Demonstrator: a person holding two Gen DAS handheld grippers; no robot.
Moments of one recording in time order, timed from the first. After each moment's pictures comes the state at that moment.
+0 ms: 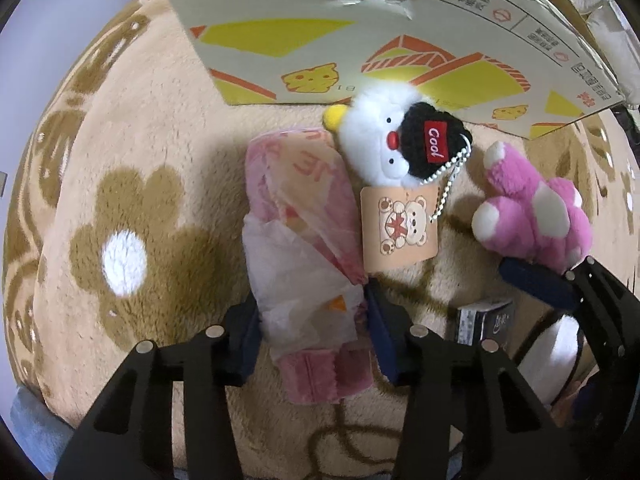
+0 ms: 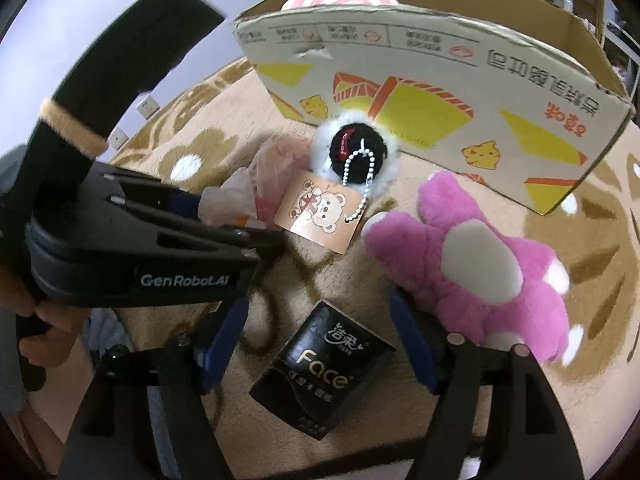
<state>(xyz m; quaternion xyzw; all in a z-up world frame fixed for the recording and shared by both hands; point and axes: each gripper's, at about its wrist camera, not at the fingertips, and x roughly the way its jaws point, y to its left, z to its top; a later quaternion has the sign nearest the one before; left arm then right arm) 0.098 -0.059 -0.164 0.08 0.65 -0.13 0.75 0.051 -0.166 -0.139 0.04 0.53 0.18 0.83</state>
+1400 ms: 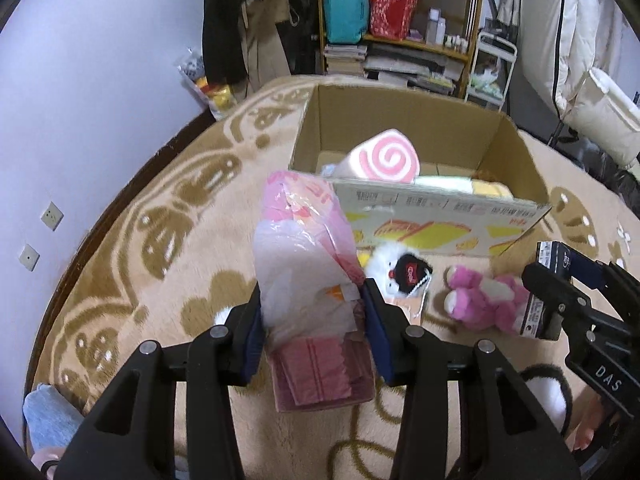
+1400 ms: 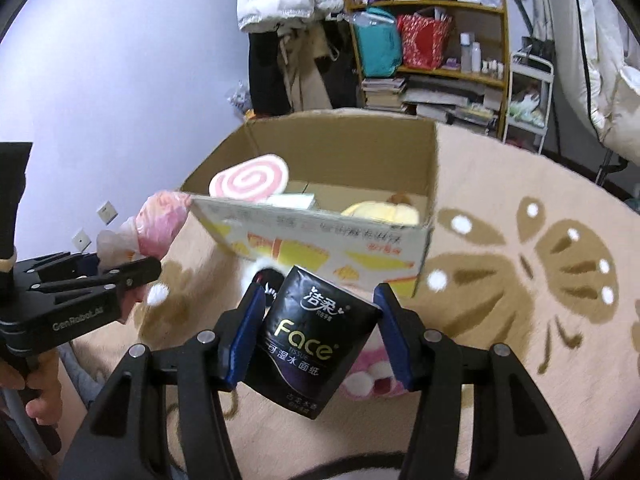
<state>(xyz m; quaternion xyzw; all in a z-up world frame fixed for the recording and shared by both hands) 0.044 -0.042 -0.023 0.06 0.45 -0.08 0.89 0.025 -0.240 -0.041 0.08 0.38 0.05 0.92</state>
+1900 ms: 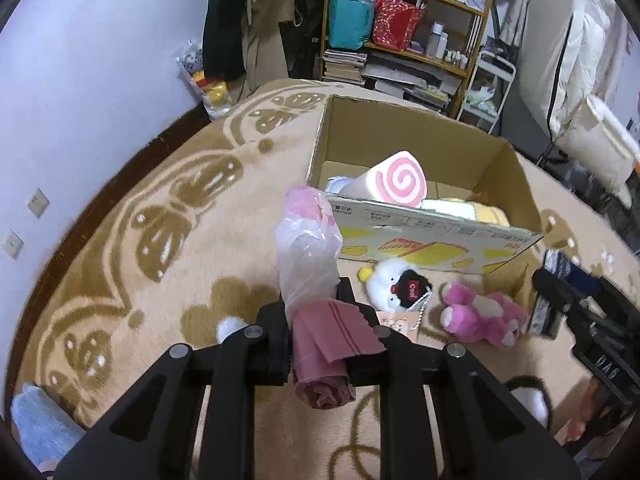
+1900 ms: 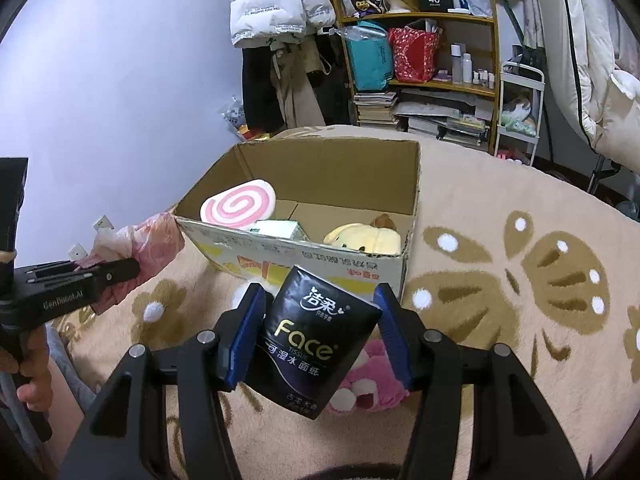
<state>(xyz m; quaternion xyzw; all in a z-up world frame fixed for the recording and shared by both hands) 0.064 -0.013 -0.023 0.00 0.46 -0.10 0.88 0.026 -0.248 -0.034 0.08 0.37 0.04 0.93</state>
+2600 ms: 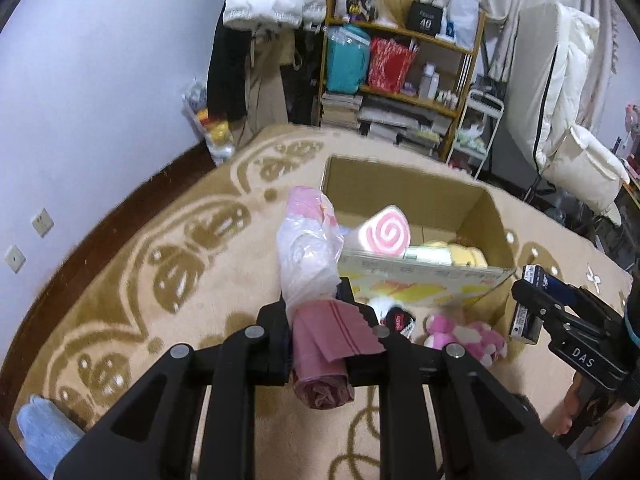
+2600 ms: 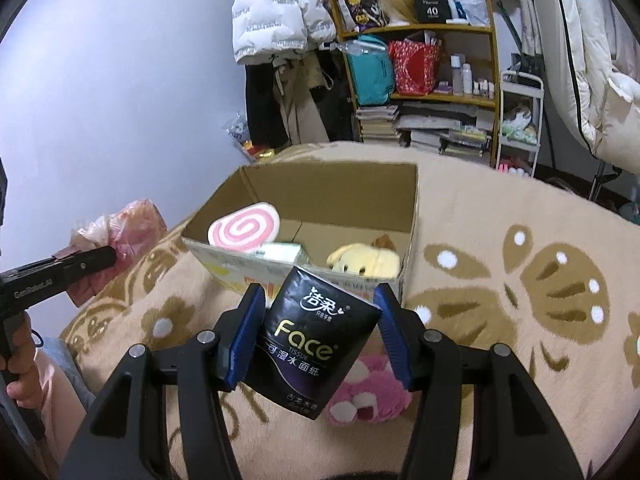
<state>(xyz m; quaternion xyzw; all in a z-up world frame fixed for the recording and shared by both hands) 0.044 -0.002 0.024 0.00 0.38 -0.11 0.92 0.024 -0.255 -0.018 0.09 0.34 0.05 0.94</state>
